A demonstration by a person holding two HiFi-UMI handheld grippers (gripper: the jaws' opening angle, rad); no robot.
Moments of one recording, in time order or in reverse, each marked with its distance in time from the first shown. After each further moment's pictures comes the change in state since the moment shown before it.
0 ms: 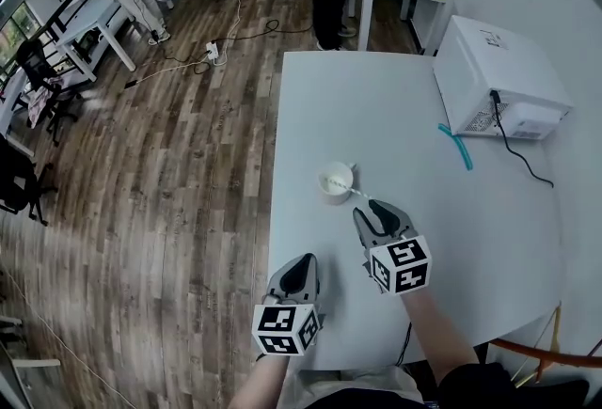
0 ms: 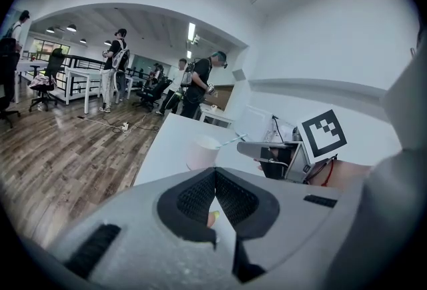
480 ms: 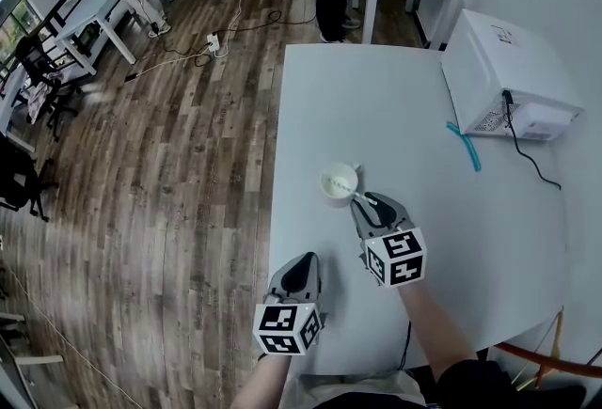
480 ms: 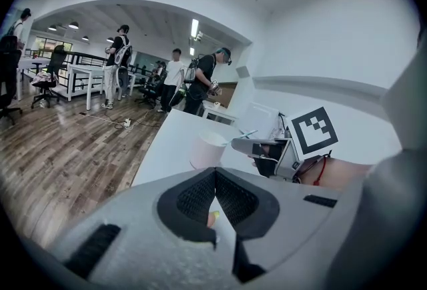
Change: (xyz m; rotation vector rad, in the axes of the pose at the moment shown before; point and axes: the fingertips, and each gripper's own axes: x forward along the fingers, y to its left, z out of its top) left arm 0.021 0.011 -0.006 -0.020 0.024 0.018; right arm 0.038 -0.010 -0.003 -0.010 0.016 0.000
